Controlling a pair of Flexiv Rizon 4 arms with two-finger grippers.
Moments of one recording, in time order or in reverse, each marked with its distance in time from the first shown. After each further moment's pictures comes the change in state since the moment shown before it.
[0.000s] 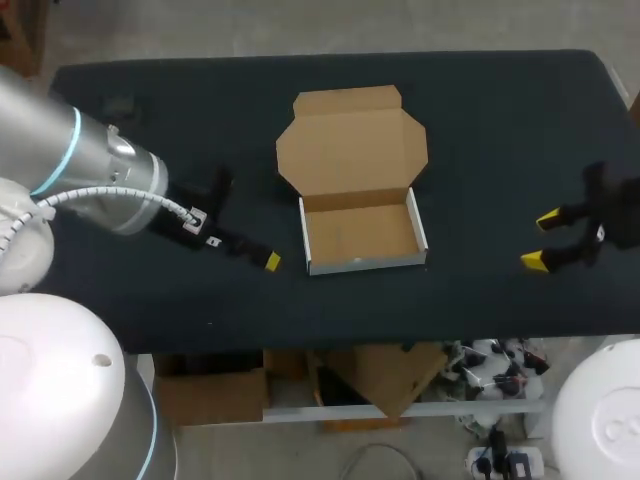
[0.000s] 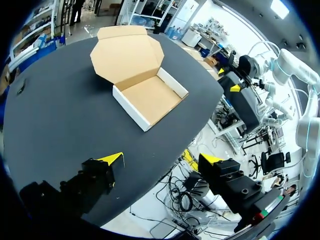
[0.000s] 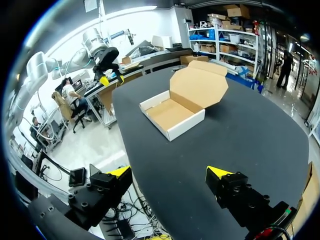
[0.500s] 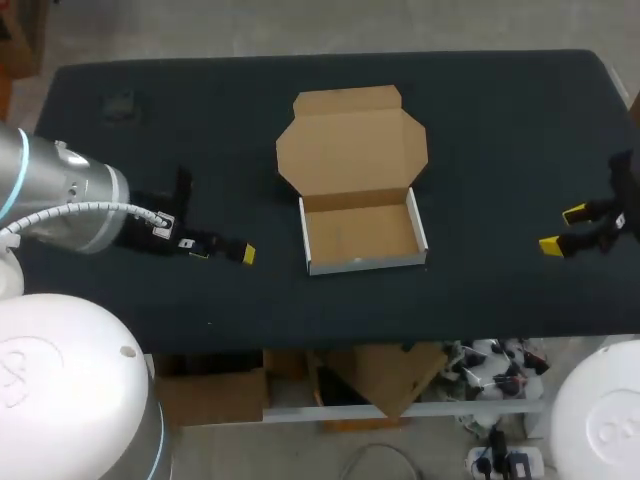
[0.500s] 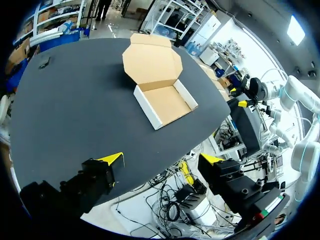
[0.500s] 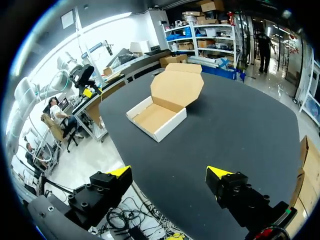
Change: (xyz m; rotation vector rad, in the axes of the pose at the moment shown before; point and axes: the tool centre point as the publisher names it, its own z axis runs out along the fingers) left arm -0.008 0.014 -0.037 0.097 -0.055 -0.214; right arm -0.012 -0.001 -0.031 -0.015 -0.088 0.190
